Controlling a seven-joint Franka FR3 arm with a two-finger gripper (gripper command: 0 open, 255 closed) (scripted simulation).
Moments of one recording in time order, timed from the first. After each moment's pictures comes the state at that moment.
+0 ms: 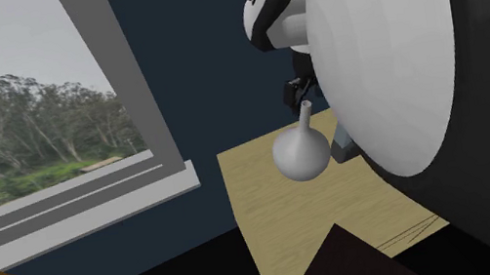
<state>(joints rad) -0.30 0.40 -0.49 -1.88 0.17 2.17 -0.72</state>
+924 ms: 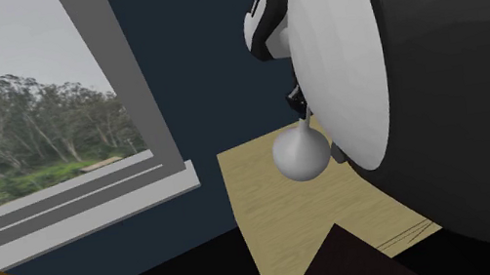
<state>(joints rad) -0.31 0.43 -0.48 -1.89 0.19 2.21 -0.73</state>
